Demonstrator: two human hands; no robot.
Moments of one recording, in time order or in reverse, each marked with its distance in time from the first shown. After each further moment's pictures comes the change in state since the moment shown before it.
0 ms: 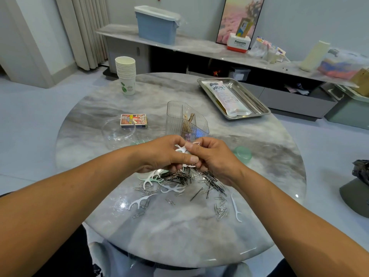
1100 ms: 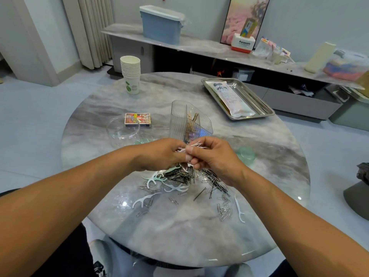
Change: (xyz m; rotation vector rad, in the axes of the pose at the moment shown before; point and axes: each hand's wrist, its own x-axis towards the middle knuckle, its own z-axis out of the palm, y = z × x) left_hand -0.008 -0.005 -0.013 0.398 -0.040 0.112; right_hand -0.002 -0.001 0.005 0.028 -0.022 -0.020
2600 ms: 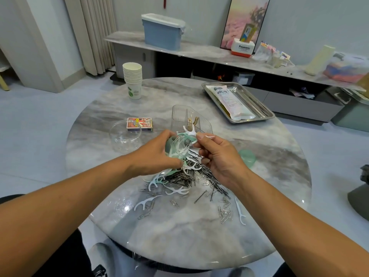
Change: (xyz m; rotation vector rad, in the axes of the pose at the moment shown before) left_hand -0.012 -0.016 -0.004 0.044 0.313 0.005; right_hand 0.001 -0.006 0.005 0.294 0.191 0.058
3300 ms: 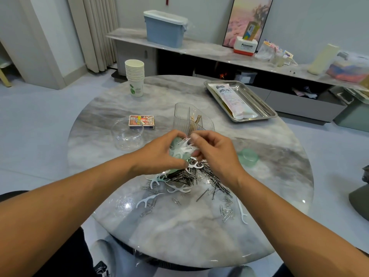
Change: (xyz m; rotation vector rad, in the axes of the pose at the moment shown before) left_hand -0.002 0.002 0.002 0.022 -0.033 0.112; right_hand -0.001 0.008 0.004 -0.404 -0.033 -0.316
